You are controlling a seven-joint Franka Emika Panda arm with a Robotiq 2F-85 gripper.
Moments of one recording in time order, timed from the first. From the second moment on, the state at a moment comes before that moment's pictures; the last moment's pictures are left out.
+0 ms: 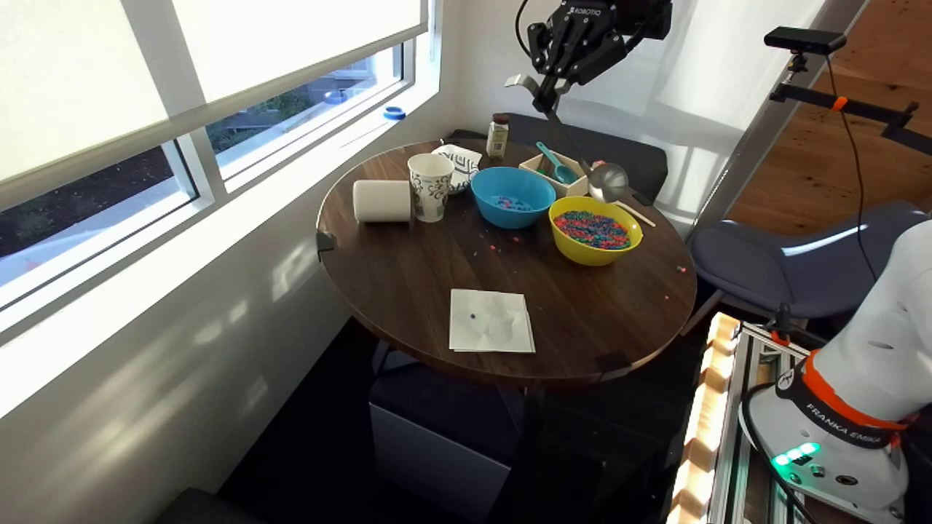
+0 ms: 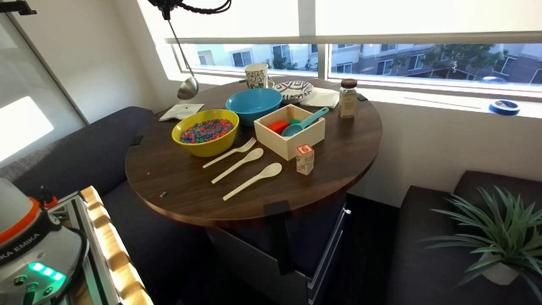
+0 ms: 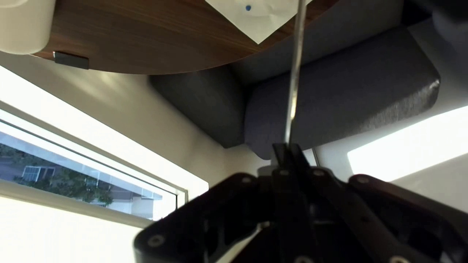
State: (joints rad) arm 0.07 -0.22 -0.13 -2.00 0.63 1.74 -1.56
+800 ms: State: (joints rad) arm -0.02 -0.06 -0.17 -2.00 0.70 1.73 -1.76
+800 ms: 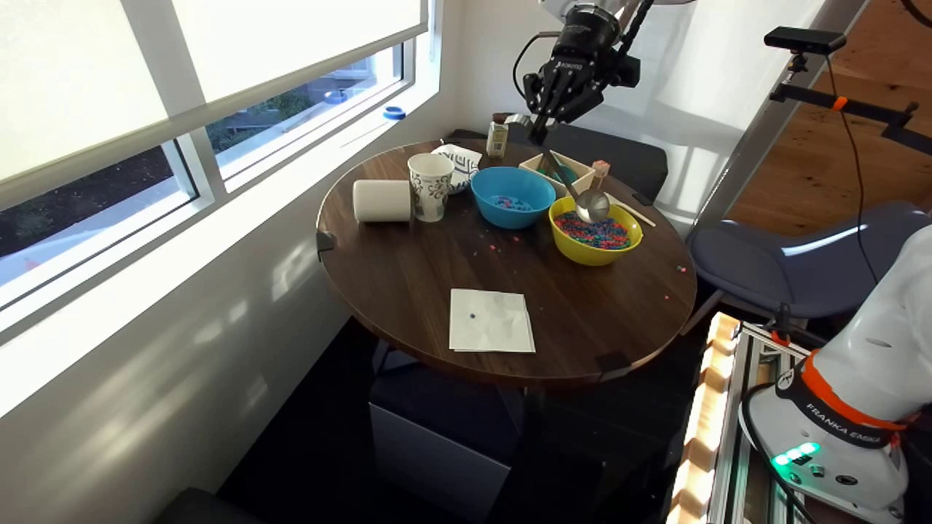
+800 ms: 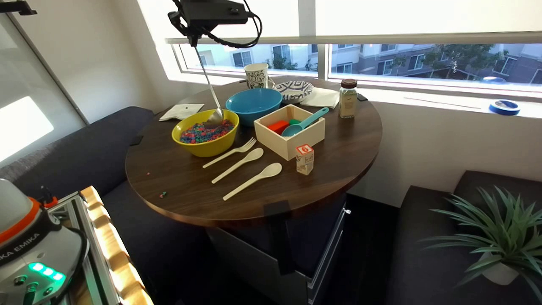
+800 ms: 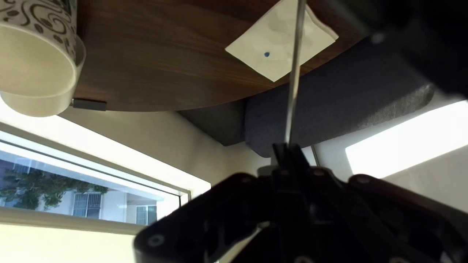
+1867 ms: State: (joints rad) arm -0.03 -0.01 -0.11 -1.99 0.63 1.73 -1.73
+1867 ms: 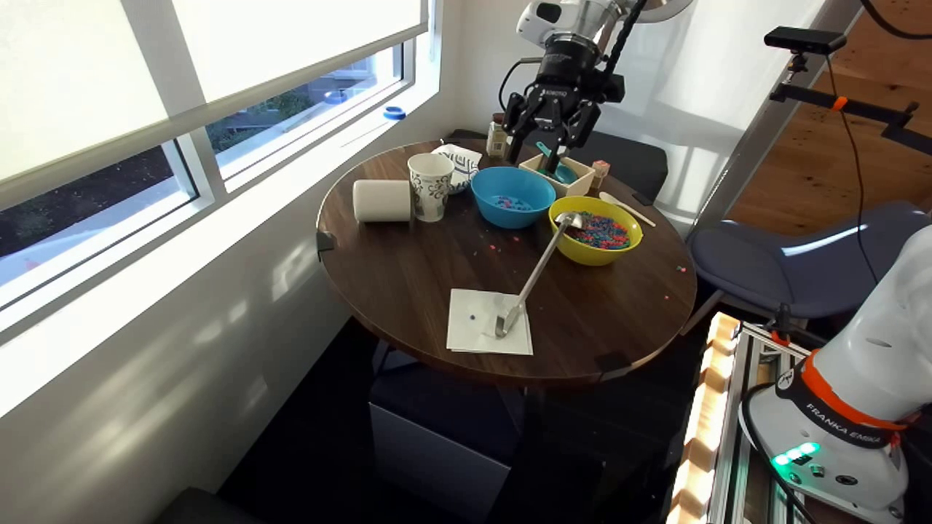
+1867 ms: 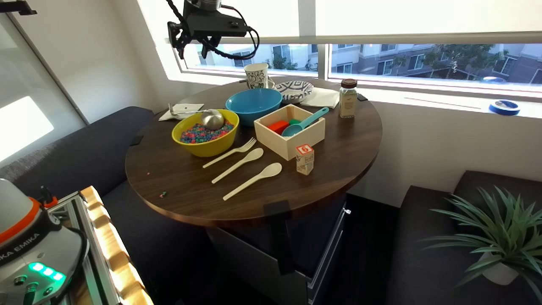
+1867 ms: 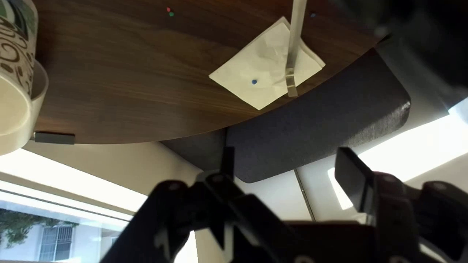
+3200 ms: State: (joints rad) arm -0.02 -0.37 -0.05 -2.07 0.16 1.79 -1.61
